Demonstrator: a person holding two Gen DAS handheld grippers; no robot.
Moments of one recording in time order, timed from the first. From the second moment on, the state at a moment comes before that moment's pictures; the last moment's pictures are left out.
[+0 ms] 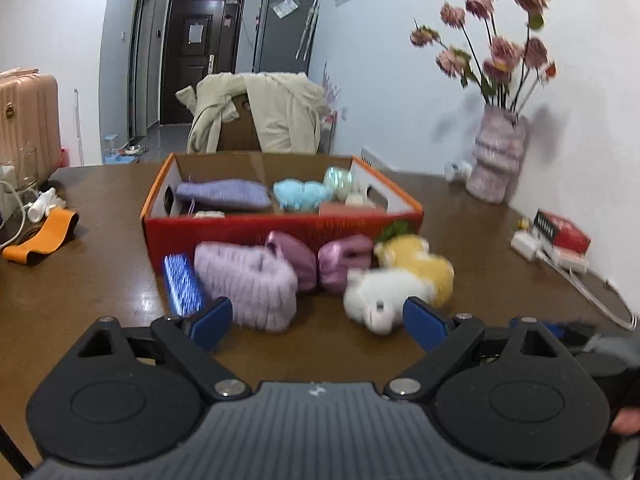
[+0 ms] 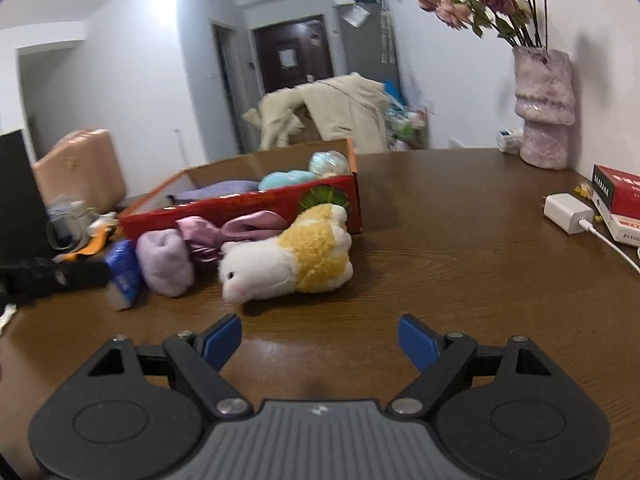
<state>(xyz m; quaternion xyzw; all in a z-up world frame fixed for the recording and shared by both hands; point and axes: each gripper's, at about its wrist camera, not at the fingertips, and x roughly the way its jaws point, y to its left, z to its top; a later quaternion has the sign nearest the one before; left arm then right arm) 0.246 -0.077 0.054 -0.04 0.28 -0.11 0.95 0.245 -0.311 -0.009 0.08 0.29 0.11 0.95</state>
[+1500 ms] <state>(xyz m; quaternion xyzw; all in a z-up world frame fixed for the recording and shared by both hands) 0.217 -0.115 0.013 -0.03 0.31 -0.24 0.92 0.169 -0.295 -0.019 0.00 0.32 0.12 0.94</state>
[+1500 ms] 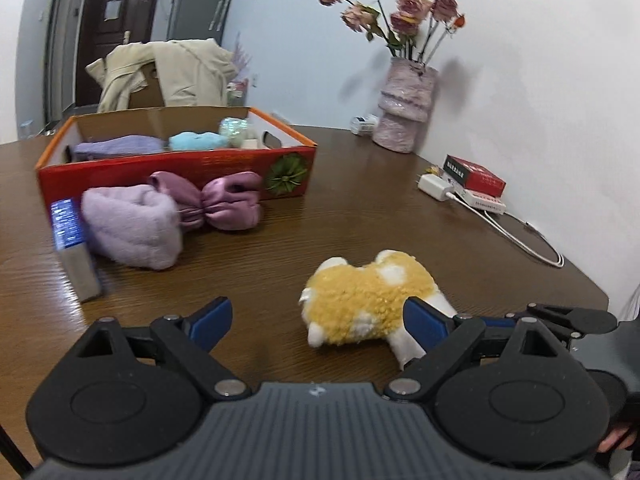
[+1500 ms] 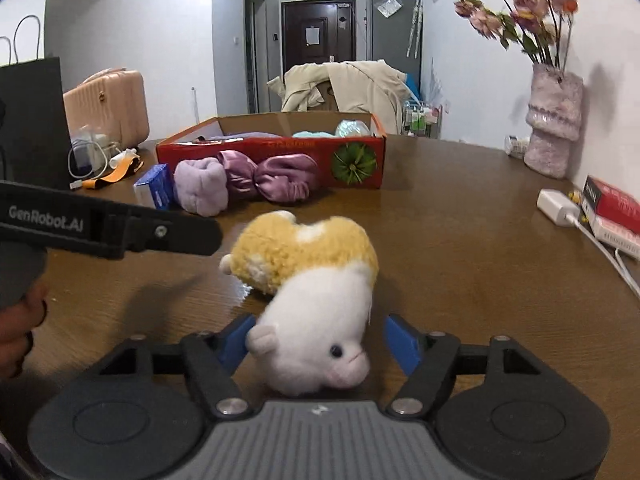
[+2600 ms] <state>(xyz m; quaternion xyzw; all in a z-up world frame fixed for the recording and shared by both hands) 0.404 -0.049 0.097 -0.08 0.26 -0.20 0.94 0.353 -0.223 0.074 -0.01 0.23 0.25 0.94</state>
